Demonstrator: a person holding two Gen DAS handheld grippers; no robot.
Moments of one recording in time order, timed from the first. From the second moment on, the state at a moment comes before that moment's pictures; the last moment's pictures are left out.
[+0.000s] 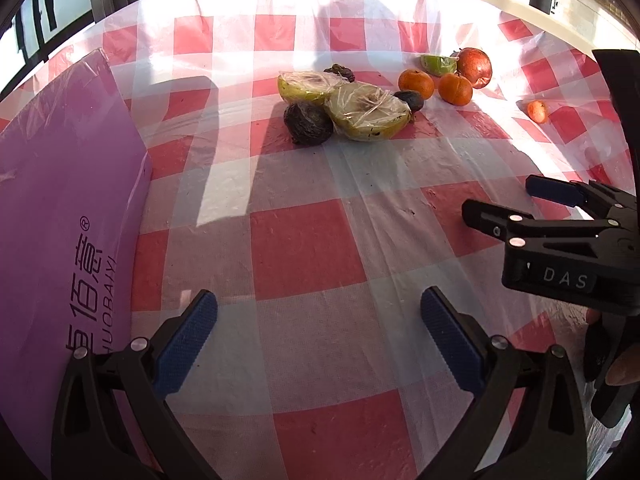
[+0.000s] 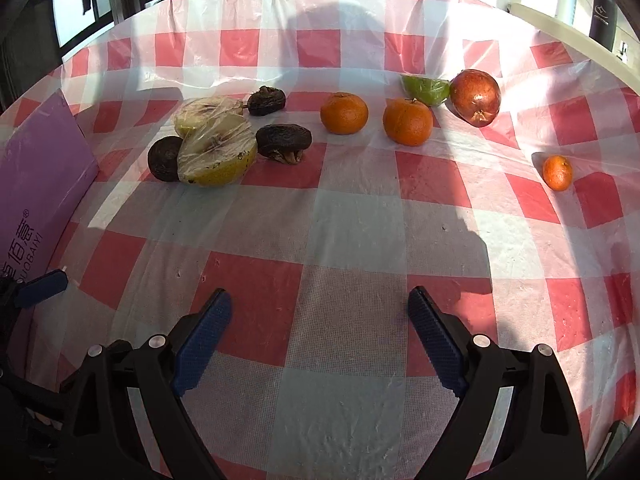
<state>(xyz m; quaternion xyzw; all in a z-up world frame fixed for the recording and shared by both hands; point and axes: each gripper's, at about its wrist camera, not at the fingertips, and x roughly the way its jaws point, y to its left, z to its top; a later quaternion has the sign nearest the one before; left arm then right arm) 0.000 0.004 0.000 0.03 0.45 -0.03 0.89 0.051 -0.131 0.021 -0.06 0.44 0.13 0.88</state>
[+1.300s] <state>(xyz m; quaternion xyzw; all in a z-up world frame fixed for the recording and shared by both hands) 0.132 -0.008 0.012 0.01 0.43 0.02 0.90 0.050 -0.228 0.026 0.16 0.36 0.19 0.90</state>
